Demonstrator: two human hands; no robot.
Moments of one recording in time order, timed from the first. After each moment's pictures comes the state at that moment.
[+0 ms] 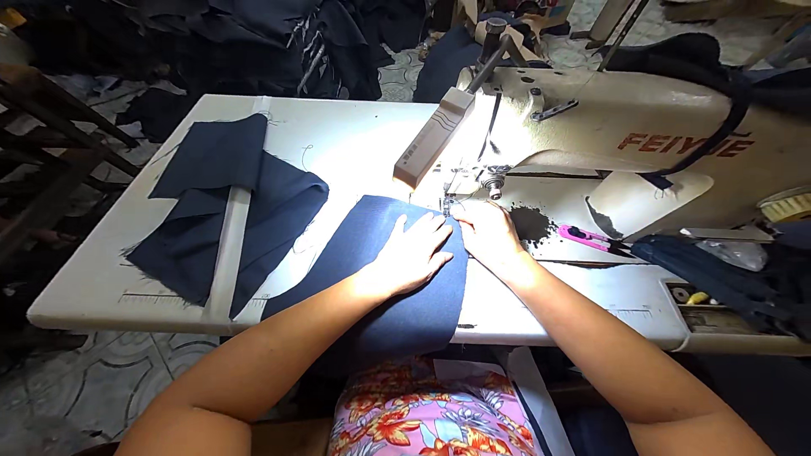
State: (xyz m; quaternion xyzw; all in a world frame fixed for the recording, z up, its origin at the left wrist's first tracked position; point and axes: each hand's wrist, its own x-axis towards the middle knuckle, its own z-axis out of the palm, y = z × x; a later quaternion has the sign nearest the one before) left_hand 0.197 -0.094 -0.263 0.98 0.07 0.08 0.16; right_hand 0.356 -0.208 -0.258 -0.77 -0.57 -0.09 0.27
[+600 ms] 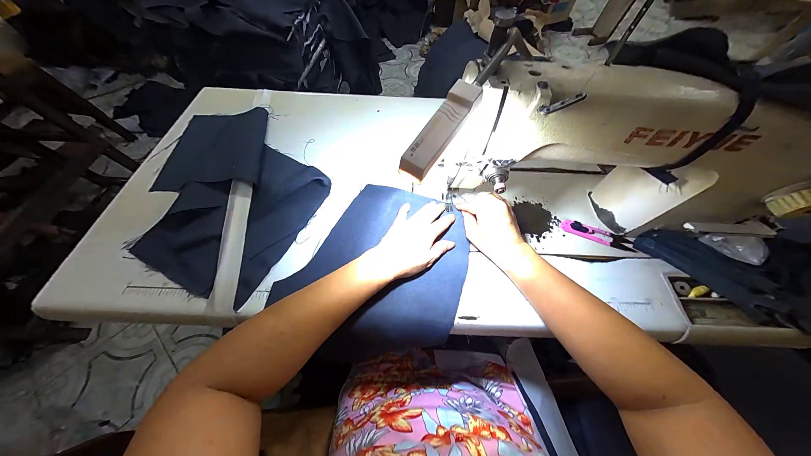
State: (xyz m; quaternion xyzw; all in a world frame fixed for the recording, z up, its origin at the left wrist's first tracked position) left_hand 0.207 -0.083 -0.255 0.98 0.07 0.03 0.17; right_hand 0.362 -0.203 -0.265 -0.77 -0.55 -0.09 0.31
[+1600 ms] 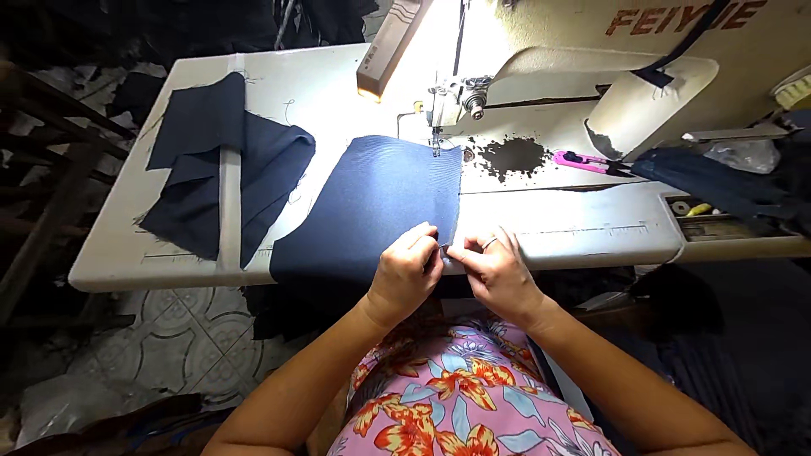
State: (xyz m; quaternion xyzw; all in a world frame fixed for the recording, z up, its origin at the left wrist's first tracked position) left_hand 0.123 -0.192 -0.269 0.91 0.08 0.35 0.22; right_hand 0.256 -0.331 -0.285 -0.70 -0.61 -0.08 0.35
